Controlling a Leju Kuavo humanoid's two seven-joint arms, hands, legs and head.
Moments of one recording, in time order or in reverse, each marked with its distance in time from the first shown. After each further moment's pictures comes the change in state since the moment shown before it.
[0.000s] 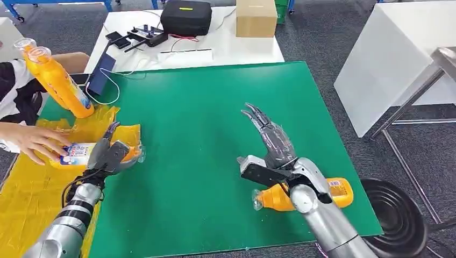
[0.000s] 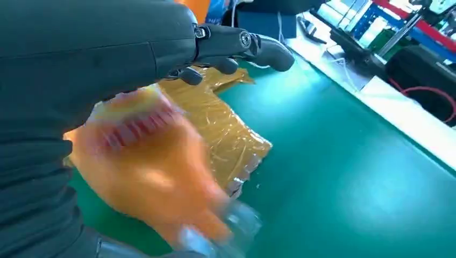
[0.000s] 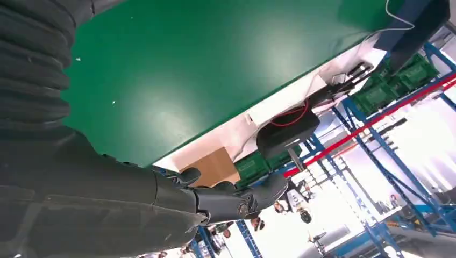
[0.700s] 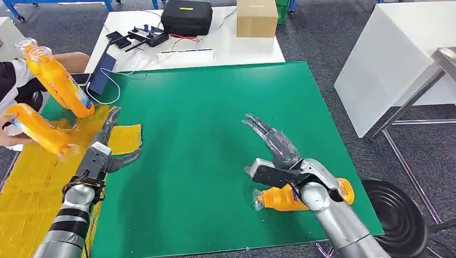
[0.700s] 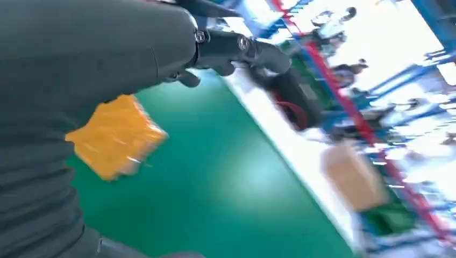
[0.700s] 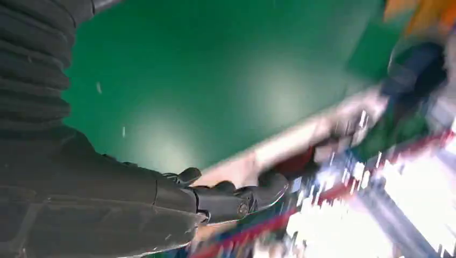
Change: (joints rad) left arm 0.156 -0.021 -0.079 -0.414 0.325 -0.233 -0.102; right arm -0.004 -0.141 -0.016 -0.006 -0.125 0.262 -0.059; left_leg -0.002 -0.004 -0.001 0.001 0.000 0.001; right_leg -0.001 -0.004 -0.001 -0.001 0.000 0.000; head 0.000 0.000
